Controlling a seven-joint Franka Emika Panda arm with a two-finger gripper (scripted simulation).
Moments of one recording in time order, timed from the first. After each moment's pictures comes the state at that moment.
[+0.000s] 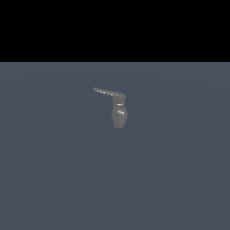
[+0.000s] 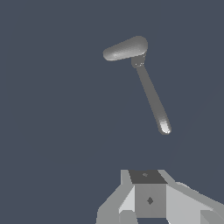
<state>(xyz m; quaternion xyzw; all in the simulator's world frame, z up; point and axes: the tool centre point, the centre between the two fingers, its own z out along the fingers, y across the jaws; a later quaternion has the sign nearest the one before) -0.135 0.054 0.457 -0.98 0.16 0.03 0.11</state>
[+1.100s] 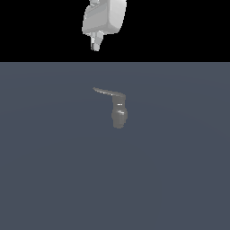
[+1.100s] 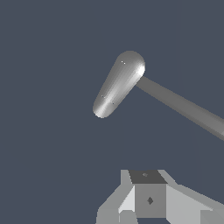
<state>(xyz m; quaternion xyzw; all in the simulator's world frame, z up) 0.021 0.063 0.329 -0.87 0.48 0.09 0.09</state>
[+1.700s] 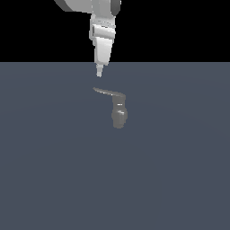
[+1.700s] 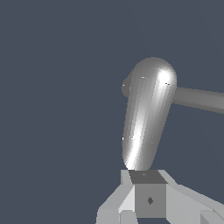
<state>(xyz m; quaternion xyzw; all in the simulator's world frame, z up) 0.085 0.064 0.241 -0.78 0.63 0.06 0.04</state>
